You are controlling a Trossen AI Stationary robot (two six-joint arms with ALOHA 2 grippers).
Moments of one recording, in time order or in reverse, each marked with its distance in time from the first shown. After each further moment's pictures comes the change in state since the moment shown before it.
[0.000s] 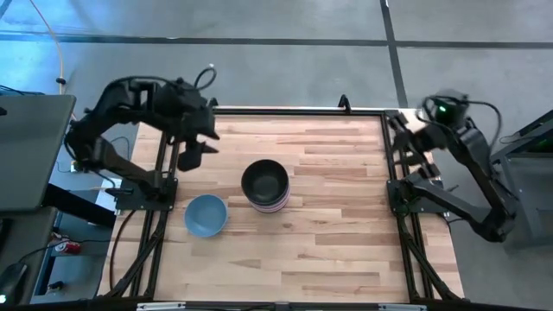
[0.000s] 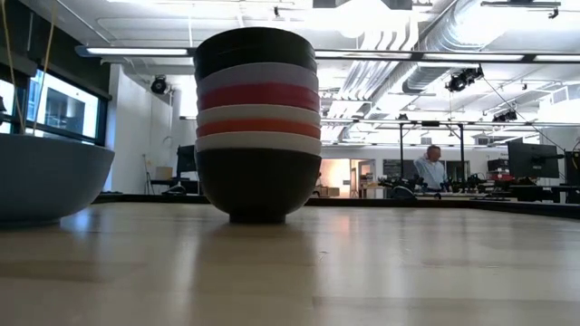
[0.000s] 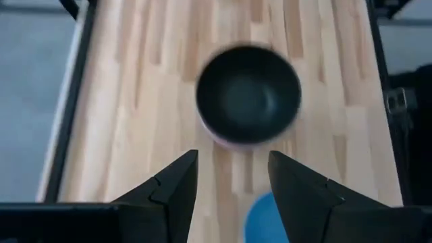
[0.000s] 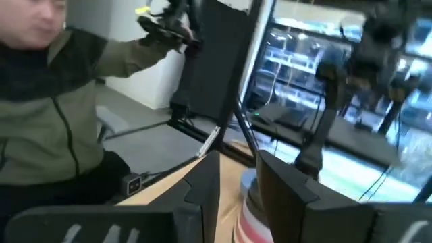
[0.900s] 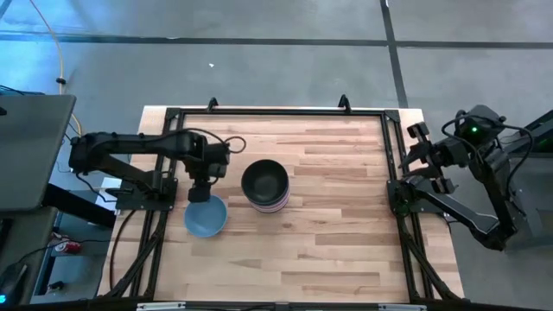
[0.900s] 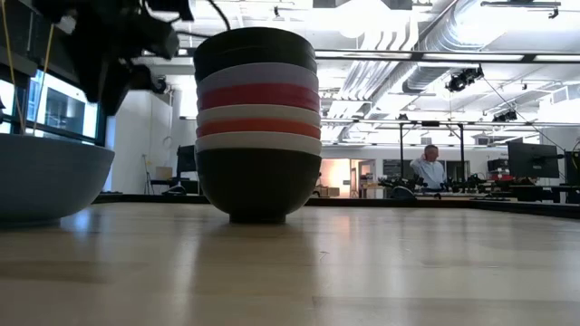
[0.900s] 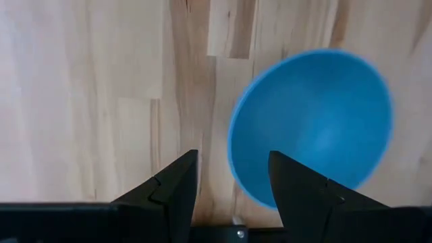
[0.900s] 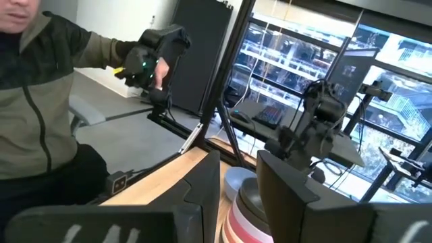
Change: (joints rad) left arm -0.055 -0.124 -0.955 0.256 0.061 -0.074; right arm 0.062 -0.186 0.049 -0.001 0.174 0.153
